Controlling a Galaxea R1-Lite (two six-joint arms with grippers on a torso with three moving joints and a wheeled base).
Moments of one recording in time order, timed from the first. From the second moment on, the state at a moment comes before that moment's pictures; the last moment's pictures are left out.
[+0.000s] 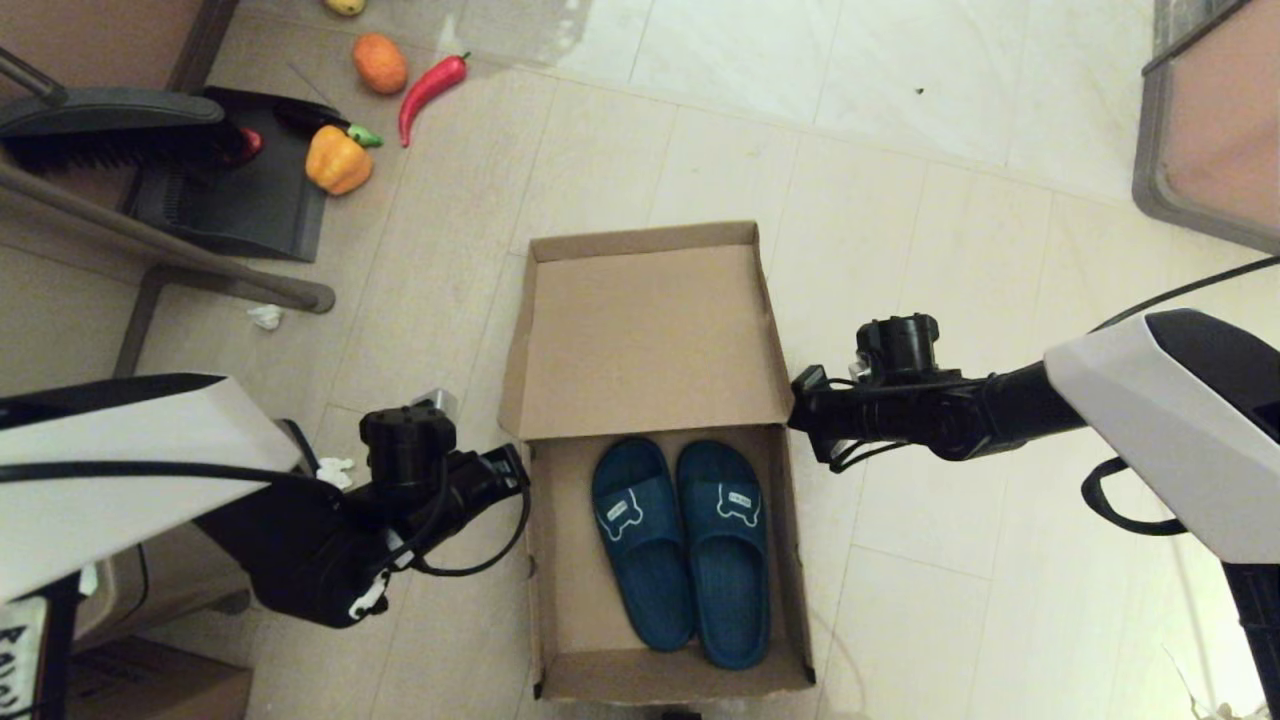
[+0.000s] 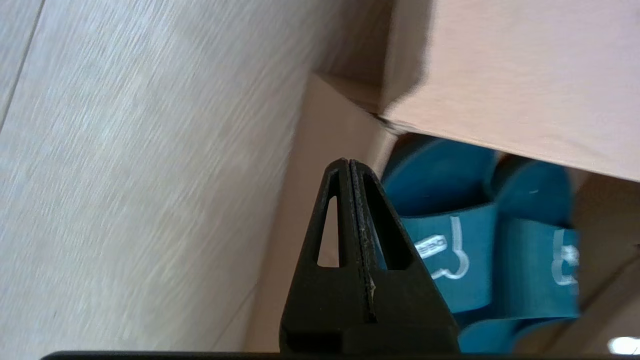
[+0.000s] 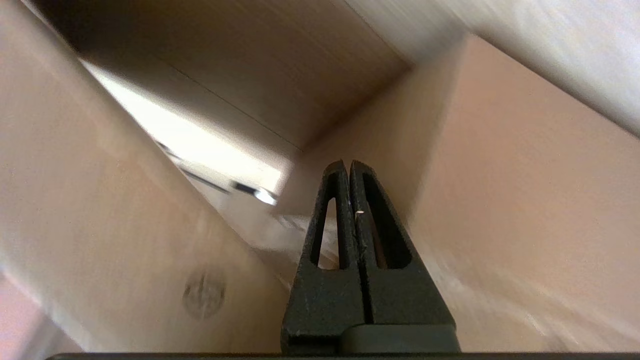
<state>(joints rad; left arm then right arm) -0.32 2.17 -0.79 -1.06 0.05 -0.44 0.23 2.33 -1.52 -0.35 0.49 1.21</state>
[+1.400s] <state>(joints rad) -0.19 2.16 -1.13 -1.00 0.05 -0.34 0.20 2.43 -1.83 -0.20 0.29 1.03</state>
